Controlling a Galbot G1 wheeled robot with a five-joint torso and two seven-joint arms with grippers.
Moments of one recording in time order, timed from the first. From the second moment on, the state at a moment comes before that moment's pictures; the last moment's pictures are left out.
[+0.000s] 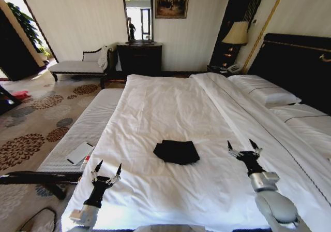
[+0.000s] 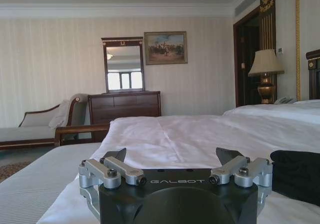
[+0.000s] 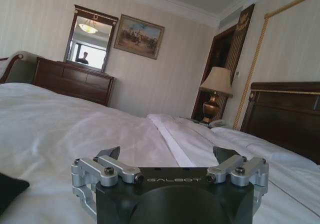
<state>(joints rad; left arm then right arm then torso) 1.90 -1.12 -0.57 -2.06 -0.30 -0.42 -0.06 -1.76 1.17 0.91 1.99 0.28 0.18 0.03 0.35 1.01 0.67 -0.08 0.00</state>
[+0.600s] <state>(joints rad) 1.90 -1.12 -0.57 -2.06 -0.30 -0.42 -0.06 -1.78 1.19 0.91 2.00 0.29 0.19 -0.01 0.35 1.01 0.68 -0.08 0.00</state>
